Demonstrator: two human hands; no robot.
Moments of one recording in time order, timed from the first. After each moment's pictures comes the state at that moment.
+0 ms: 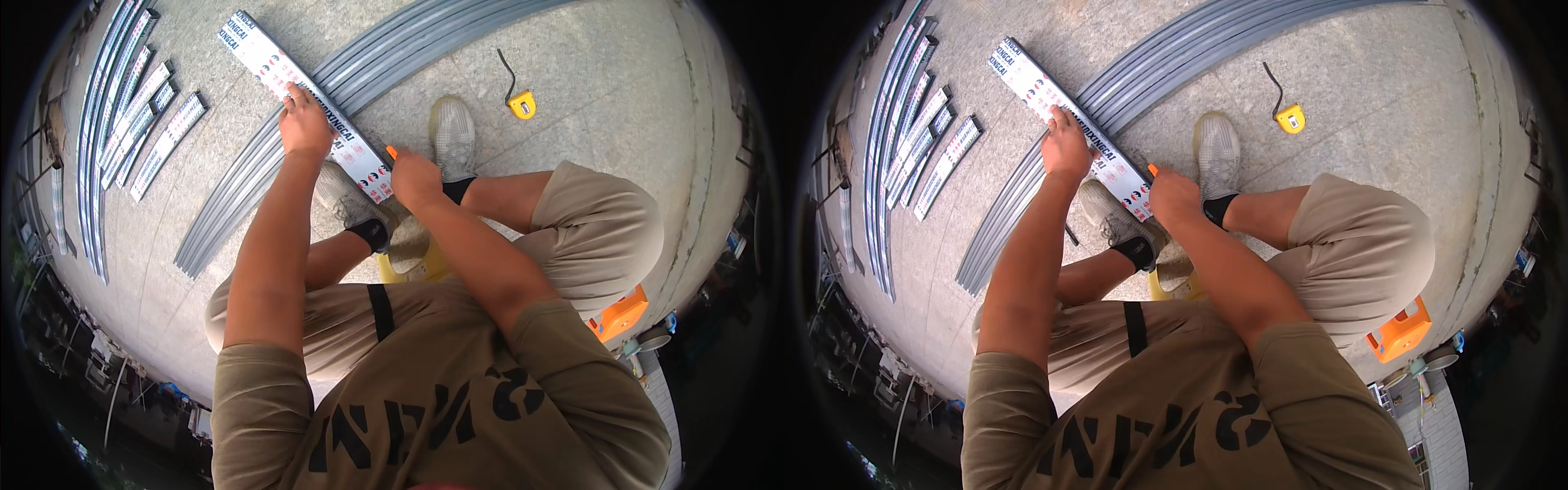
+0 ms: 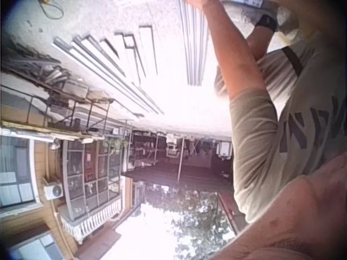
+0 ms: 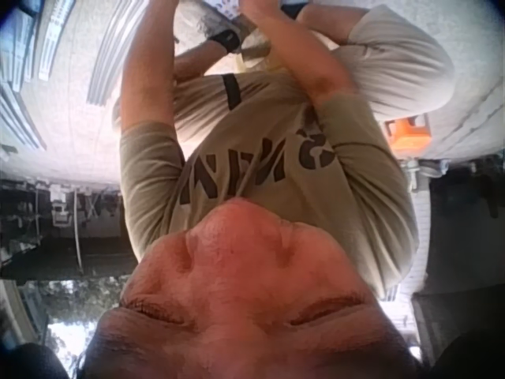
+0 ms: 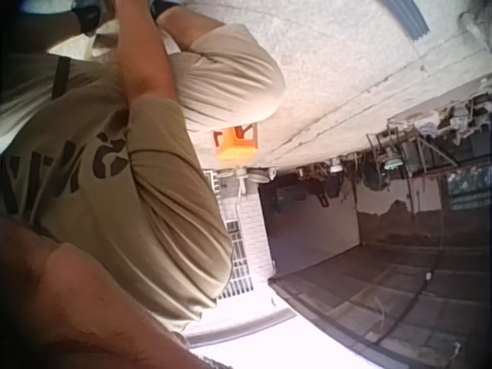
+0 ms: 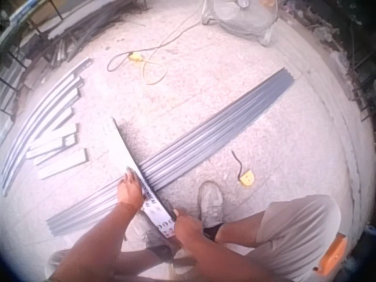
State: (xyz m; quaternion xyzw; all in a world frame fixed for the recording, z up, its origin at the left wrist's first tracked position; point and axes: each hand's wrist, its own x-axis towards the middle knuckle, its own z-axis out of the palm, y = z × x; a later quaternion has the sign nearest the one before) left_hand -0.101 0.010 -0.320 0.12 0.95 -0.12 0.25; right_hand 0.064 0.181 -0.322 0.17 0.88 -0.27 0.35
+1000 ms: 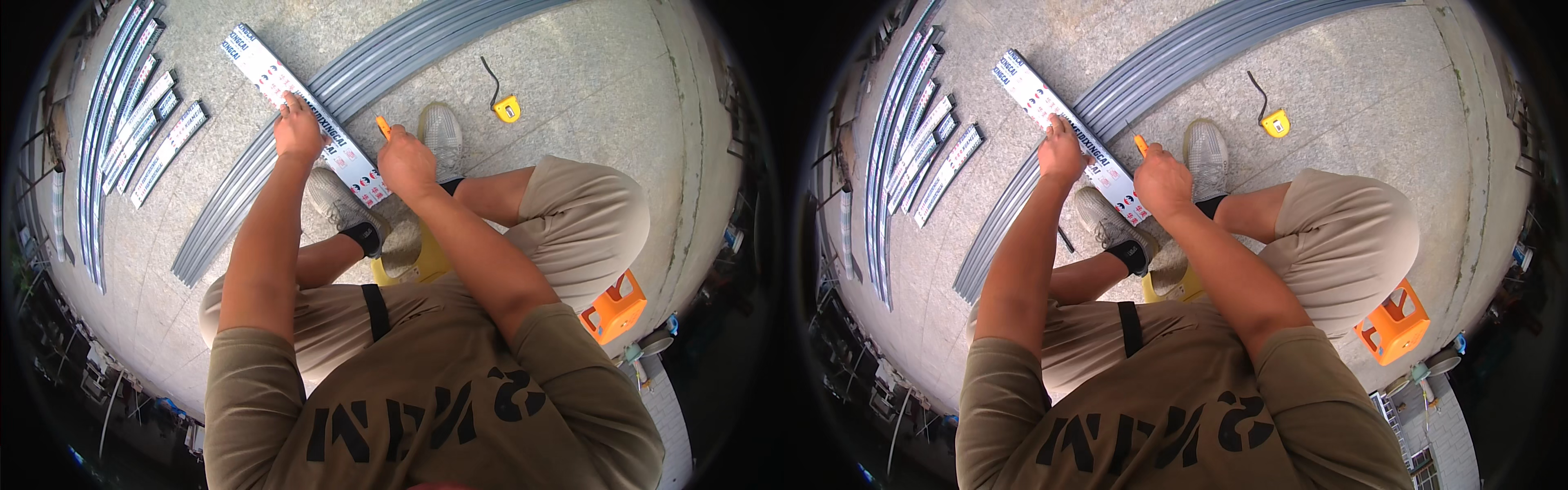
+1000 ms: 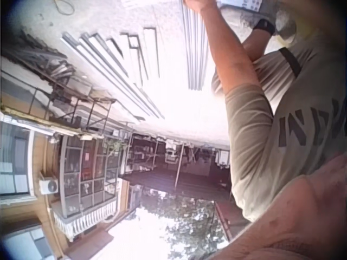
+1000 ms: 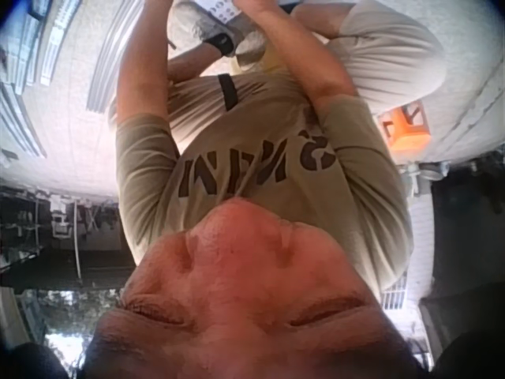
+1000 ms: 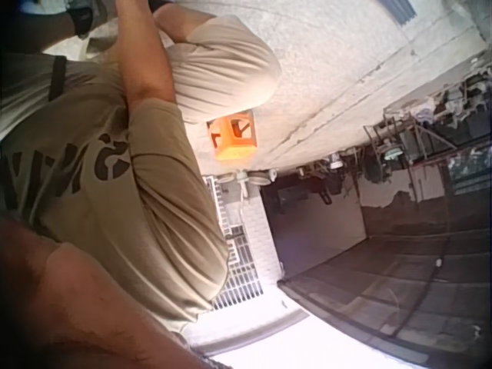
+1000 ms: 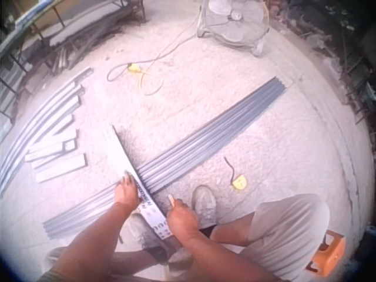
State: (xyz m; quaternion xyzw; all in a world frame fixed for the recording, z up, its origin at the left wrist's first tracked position) left_hand -0.097 0.007 -0.311 0.13 0.95 -0.10 0.26; right_hand 0.036 0.197 -0.281 0.23 0.89 -0.32 0.22
